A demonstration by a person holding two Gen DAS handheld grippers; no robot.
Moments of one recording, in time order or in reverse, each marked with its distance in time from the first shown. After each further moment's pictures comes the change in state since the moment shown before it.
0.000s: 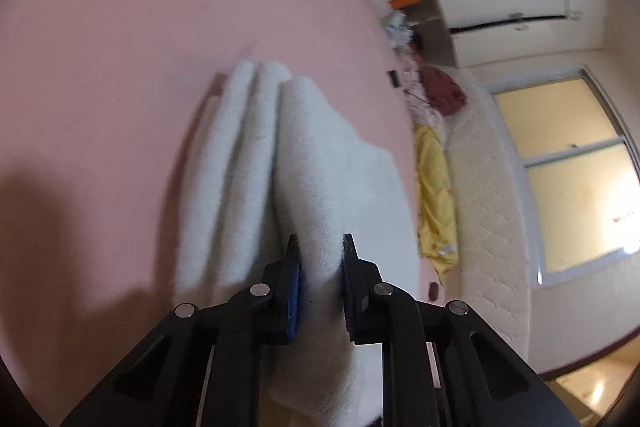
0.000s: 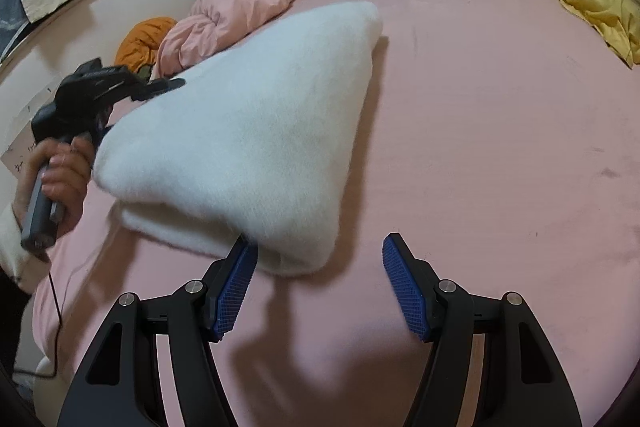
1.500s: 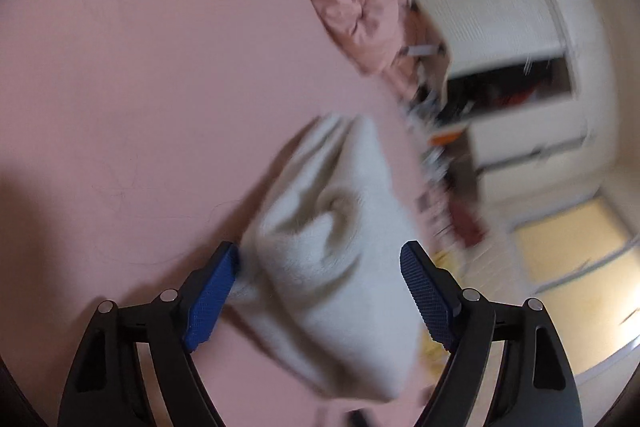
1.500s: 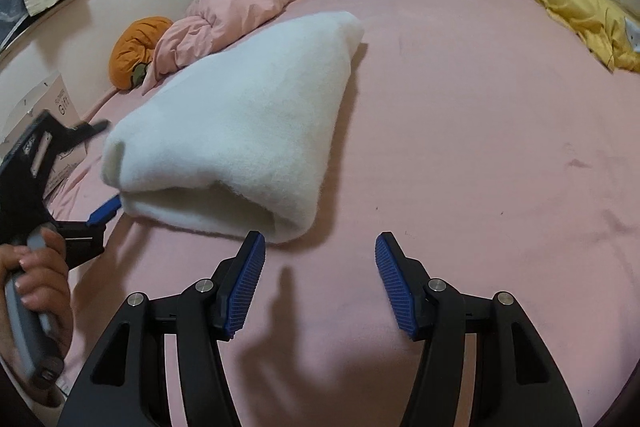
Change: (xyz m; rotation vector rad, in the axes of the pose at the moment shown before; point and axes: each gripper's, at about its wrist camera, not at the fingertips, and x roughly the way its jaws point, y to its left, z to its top) left arm -0.075 0.029 -0.156 -0.308 -0.555 0.057; right arm -0.017 -0.001 -0.017 -0.005 0.010 -0.038
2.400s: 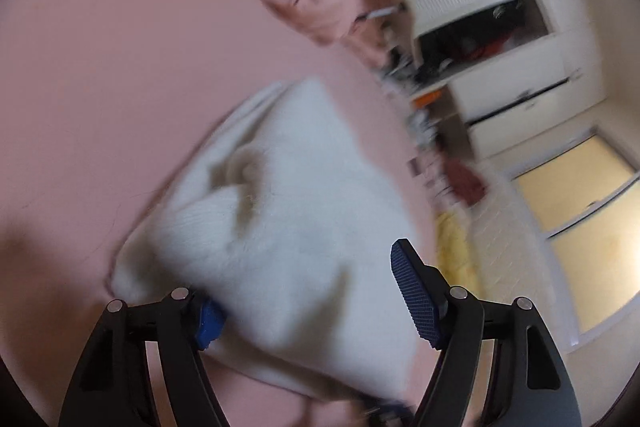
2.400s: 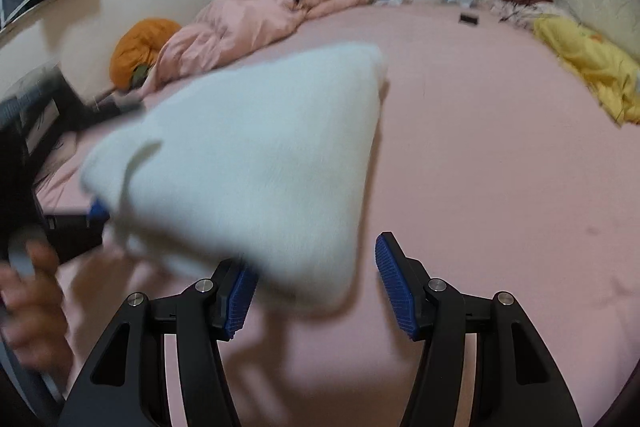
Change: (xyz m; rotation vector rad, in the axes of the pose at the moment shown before) left arm 0.055 -0.047 -0.025 0.229 0.110 0.071; right arm 0.025 0.036 0.030 -0.108 -0.120 -0.088
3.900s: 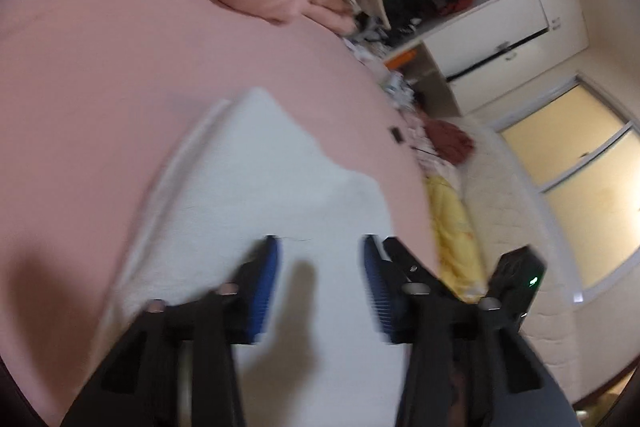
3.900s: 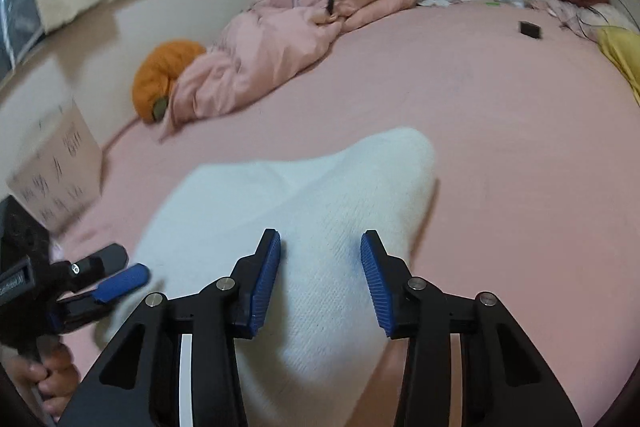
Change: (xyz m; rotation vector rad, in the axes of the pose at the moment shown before) left arm 0.032 -0.022 0.058 0.213 0.071 -0.065; right arm 0.088 -0.022 0.127 -0.054 0.020 0.224
